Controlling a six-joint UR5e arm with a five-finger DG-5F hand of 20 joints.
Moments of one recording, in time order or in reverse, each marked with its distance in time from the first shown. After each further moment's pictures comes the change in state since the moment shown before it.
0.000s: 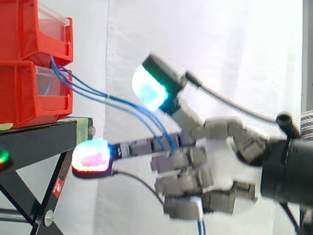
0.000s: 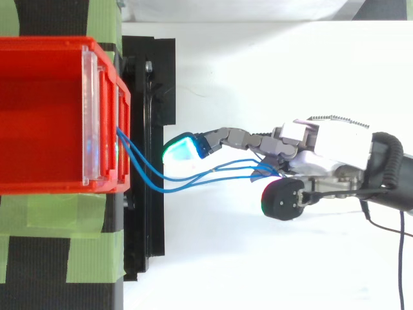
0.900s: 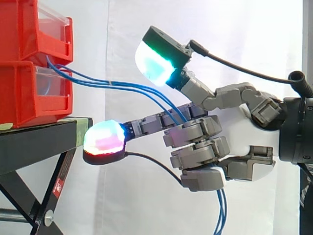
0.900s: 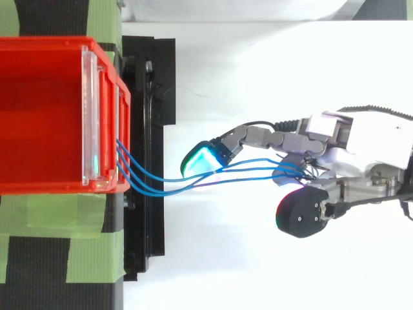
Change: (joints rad) arm 0.010 0.112 0.009 -0.200 0.000 -0.065
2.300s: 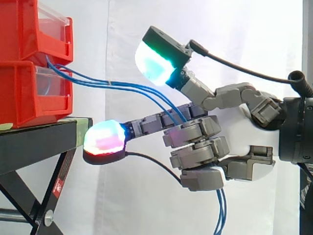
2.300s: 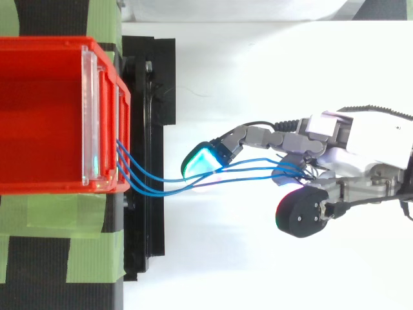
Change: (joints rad) arm 0.000 0.000 0.000 0.000 0.001 0.000
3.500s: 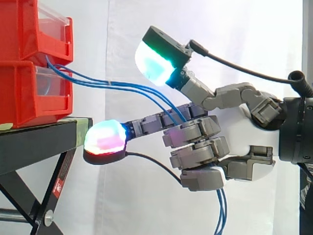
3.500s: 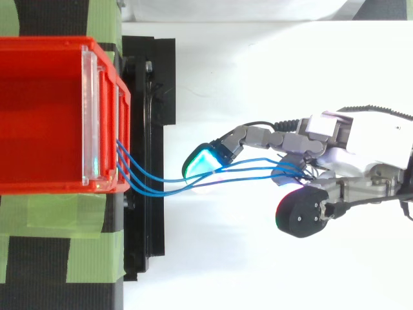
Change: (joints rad) arm 0.000 0.000 0.000 0.000 0.000 0.000
